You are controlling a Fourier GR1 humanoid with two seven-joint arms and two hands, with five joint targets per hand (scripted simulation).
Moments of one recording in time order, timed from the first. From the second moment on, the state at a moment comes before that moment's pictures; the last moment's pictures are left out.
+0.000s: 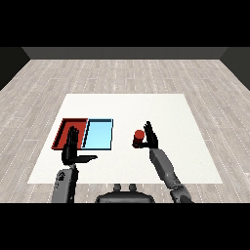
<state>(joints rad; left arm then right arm) 0.06 0.05 0.06 -1.68 0.09 -0.04 -0.34 -0.46 -0.01 0.05 -0.75 -0.31 0.00 -0.56</state>
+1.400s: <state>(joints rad) 0.04 0.05 0.08 -1.66 0.09 -0.04 -0.35 -0.62 0.00 0.13 -0.56 -0.40 -0.14 -0.58</state>
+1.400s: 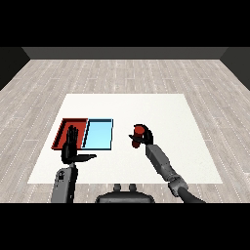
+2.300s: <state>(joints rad) 0.01 0.04 0.03 -1.57 0.03 -0.03 -0.39 -0.50 -0.01 0.23 -0.89 -0.29 -0.29 -0.49</state>
